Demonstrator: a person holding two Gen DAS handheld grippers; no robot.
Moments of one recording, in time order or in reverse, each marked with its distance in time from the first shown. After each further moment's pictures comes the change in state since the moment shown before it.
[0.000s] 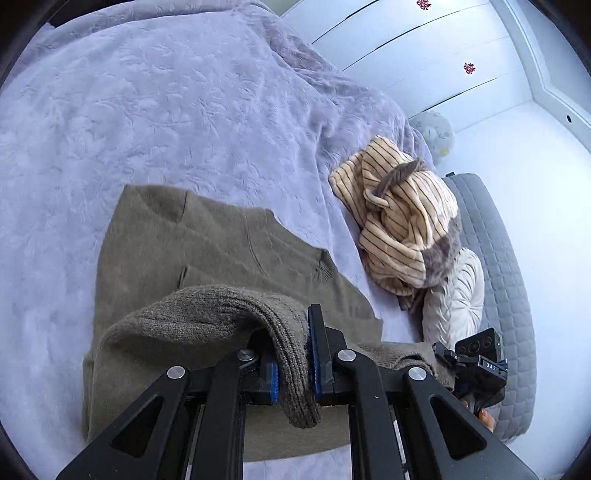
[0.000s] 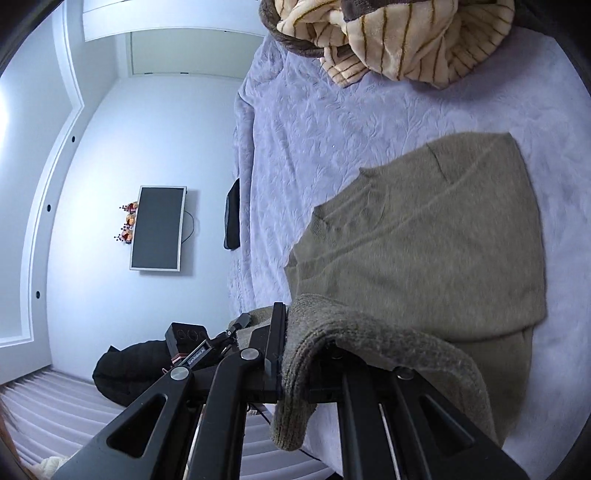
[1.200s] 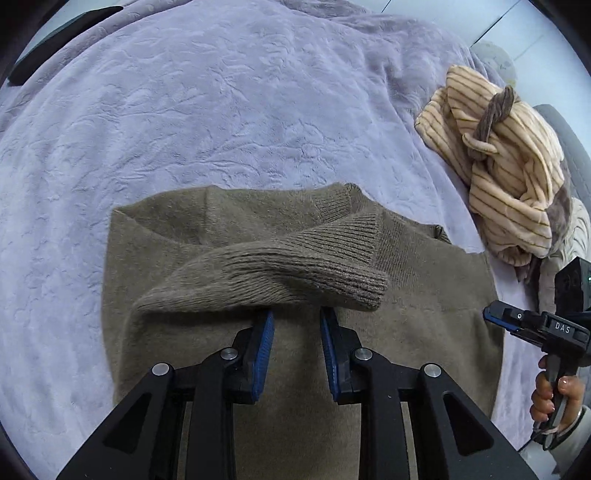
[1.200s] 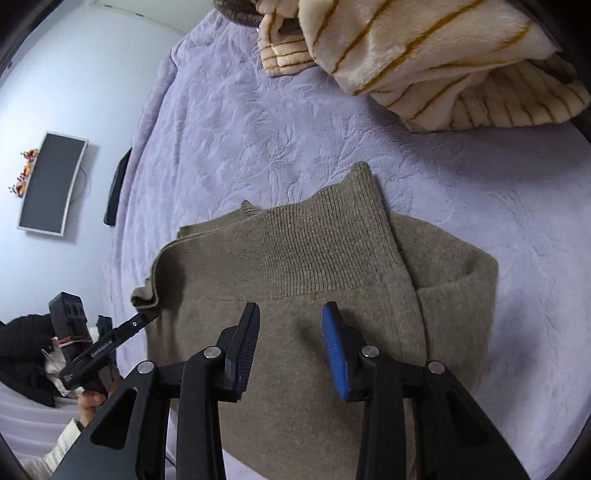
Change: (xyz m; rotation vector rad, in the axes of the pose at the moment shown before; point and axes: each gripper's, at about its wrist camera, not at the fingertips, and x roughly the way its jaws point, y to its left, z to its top) left arm 0.106 0.011 0.024 0.173 0.132 0.411; right arm 0.070 -0.040 0.069 -0.197 0.104 -0.503
